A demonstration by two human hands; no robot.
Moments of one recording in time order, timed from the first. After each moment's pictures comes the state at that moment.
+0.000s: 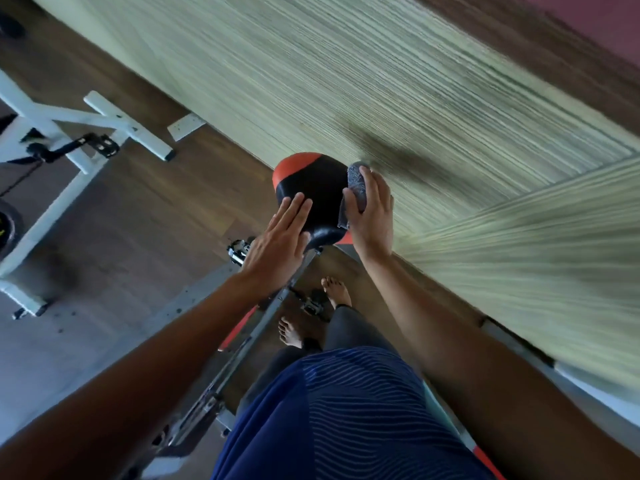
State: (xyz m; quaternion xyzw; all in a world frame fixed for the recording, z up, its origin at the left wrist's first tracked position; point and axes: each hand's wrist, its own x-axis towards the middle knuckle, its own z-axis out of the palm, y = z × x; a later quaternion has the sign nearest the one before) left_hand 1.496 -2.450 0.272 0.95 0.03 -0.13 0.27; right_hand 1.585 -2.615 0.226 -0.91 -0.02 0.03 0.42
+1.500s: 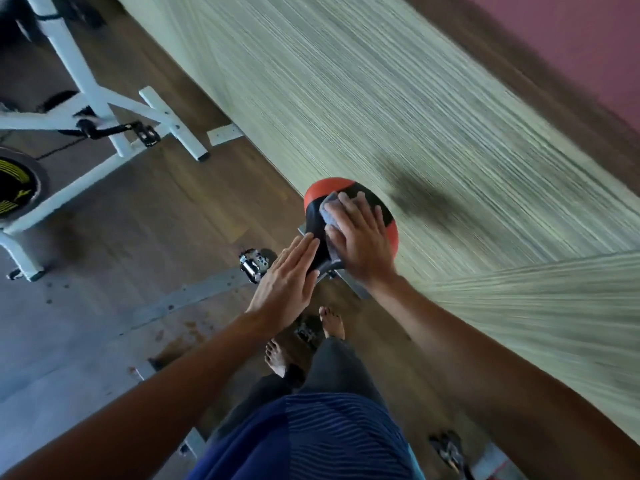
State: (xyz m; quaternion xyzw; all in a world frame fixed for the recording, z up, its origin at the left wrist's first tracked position) left_hand 1.445 -2.452 0.257 0.95 0.08 0.01 0.30; right_hand 1.583 -2.577 0.244 -0.92 -0.33 0.08 0.21
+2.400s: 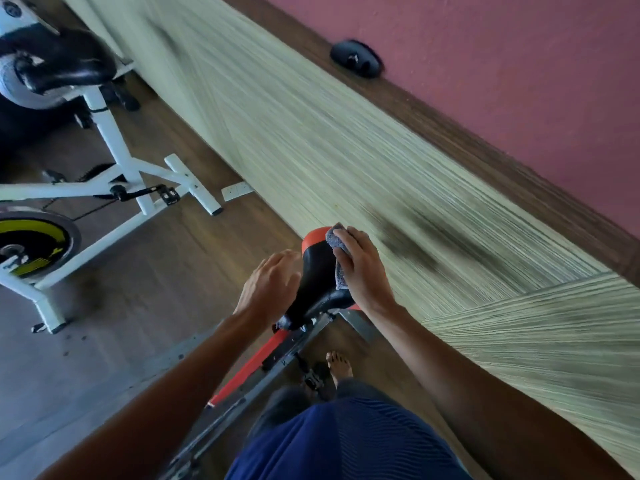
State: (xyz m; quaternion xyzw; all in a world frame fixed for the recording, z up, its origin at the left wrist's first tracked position) left_hand 1.491 -2.427 0.346 0.94 0.19 -0.02 0.28; right_hand 1.601 -2.583 0.302 -0.88 -0.23 0.13 0.40
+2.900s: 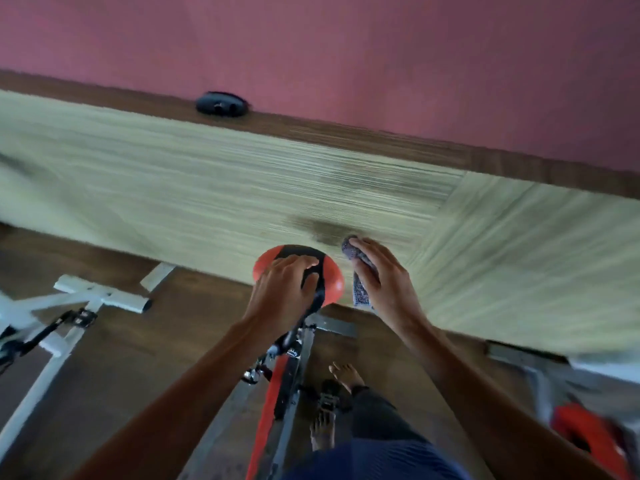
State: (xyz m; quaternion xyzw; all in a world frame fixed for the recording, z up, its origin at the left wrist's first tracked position) left_hand 1.520 -2.463 0.414 0.95 -0.10 -0.05 0.29; right_hand 1.512 -2.657 0.380 -0.89 -0.03 -0.06 0.44
